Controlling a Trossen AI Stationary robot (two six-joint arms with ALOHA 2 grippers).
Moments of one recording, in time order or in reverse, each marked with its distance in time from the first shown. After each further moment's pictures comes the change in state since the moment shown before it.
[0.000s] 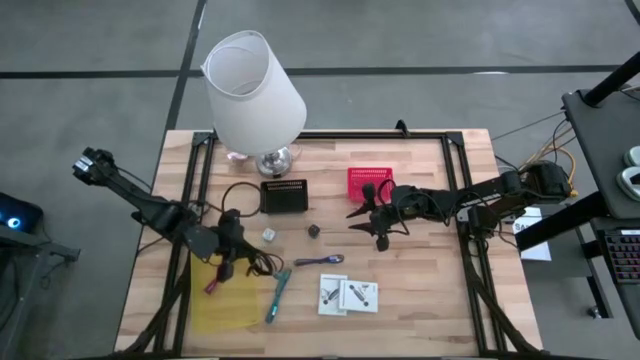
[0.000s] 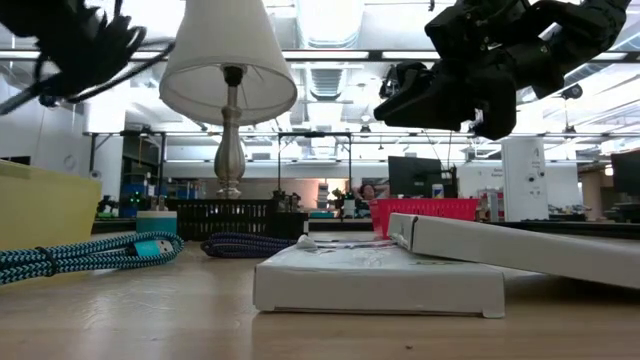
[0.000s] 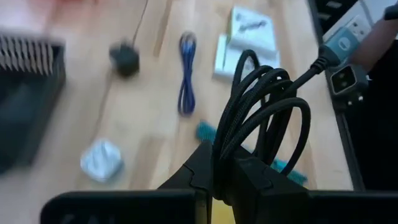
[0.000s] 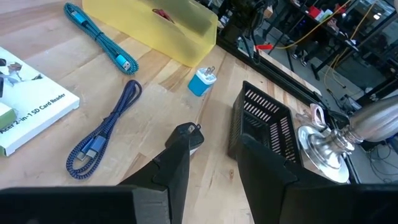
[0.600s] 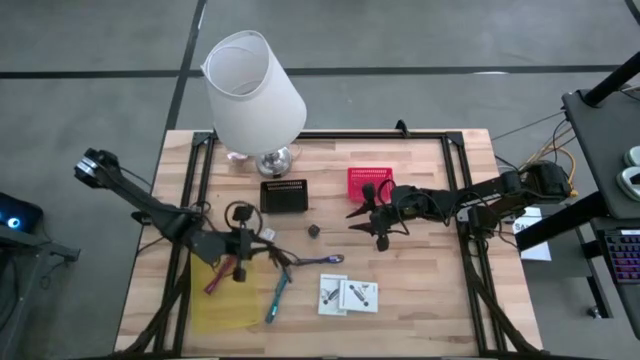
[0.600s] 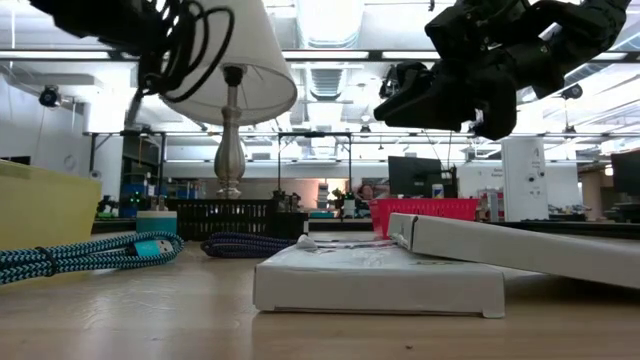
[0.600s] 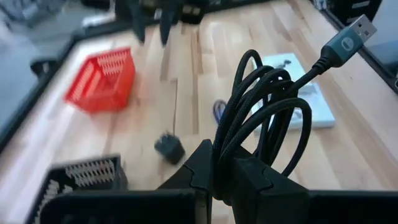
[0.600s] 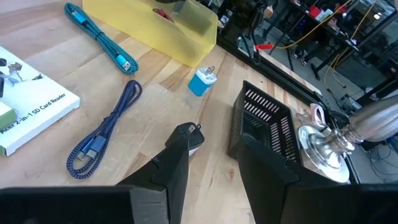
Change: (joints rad) left arm 0.000 0.105 -0.030 0.307 -0.240 0.481; right arm 0.000 0.000 0.000 -0.001 0.000 0.001
